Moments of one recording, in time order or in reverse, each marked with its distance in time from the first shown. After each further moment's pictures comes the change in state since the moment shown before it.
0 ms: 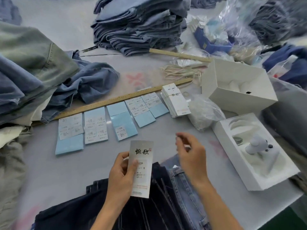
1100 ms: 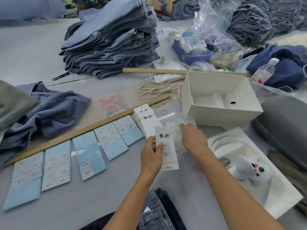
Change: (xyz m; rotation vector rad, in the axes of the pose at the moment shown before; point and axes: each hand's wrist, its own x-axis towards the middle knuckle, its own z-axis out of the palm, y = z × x) left_hand 0.146 0.018 0.232 0.125 -0.094 0.036; right_hand 0.221 0.076 -0.082 -1.062 -0.251 -0.004
